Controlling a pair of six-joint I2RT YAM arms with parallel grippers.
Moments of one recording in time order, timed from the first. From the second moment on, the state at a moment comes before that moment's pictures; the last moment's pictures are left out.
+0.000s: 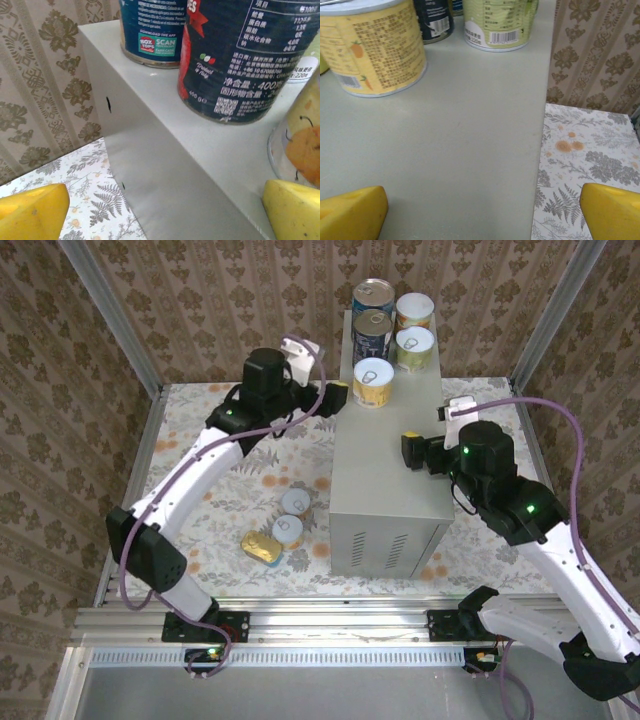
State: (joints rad) left arm -0.61 1.59 1.62 -0.33 0.15 -0.04; right arm 0.53 0.94 1.25 -0.69 0.37 0.11
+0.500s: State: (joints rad) left arm -0.57 1.20 1.29 -0.52 0.07 -0.04; right arm 0.53 0.87 1.36 -0.78 0.08 -0.06
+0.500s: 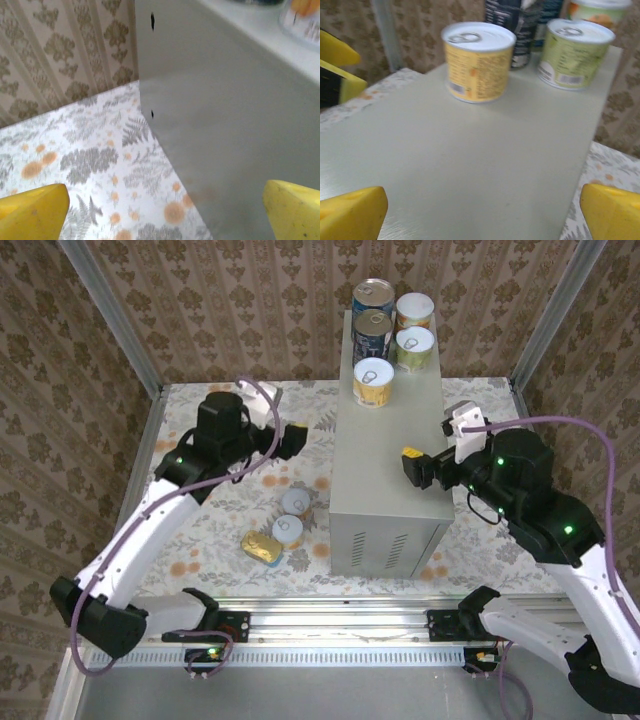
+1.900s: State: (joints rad) left arm -0.73 1.60 0.97 -0.54 -0.06 -0.26; right arm 0.84 1.10 1.50 -0.96 -0.18 -0.18
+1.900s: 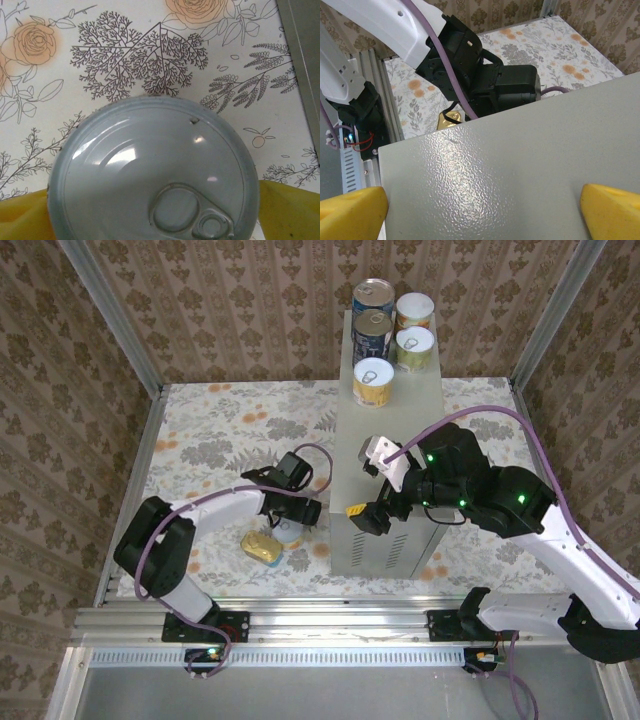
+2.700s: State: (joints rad) left arm -0.65 1.20 1.15 -0.75 -0.13 -0.07; right arm 0.85 1.08 1.49 -0.93 -0.06 -0.18
